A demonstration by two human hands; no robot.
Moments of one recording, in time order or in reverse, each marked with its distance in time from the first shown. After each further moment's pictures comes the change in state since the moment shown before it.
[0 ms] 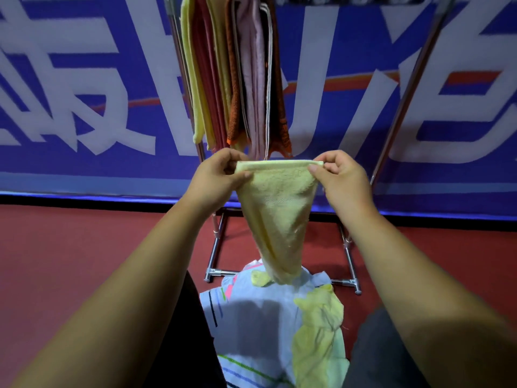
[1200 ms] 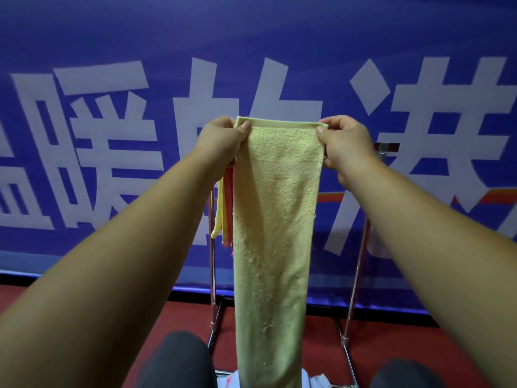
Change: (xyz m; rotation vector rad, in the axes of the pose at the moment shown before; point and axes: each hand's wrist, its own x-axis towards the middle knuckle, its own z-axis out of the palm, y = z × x) left_hand 0.024 0.274 -0.126 -0.232 0.252 0.099; right_hand 0.042 -0.306 -0.050 0.202 0.111 -0.218
